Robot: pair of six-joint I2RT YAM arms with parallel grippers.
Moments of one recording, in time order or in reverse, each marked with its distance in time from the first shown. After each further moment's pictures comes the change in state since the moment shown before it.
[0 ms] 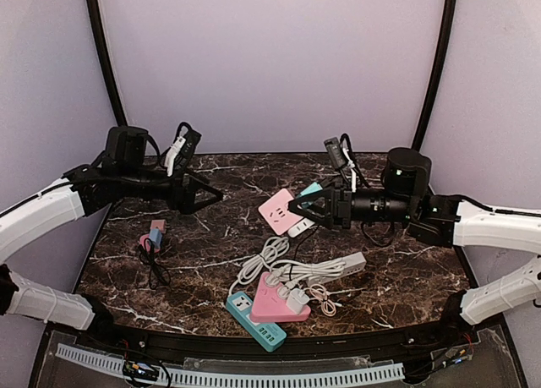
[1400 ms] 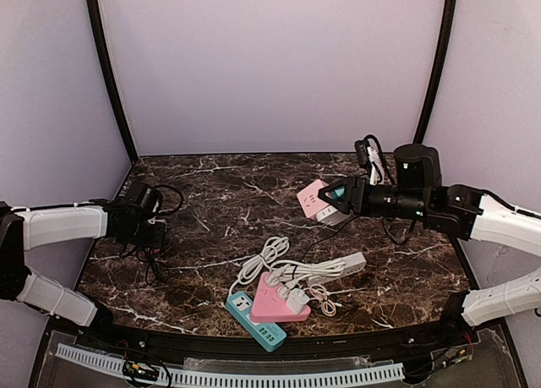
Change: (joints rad) left arm 0.153 0.153 -0.331 -0.088 -0.825 -0.211; right arm -0.073 -0.099 0.056 -0.426 0.393 0.132
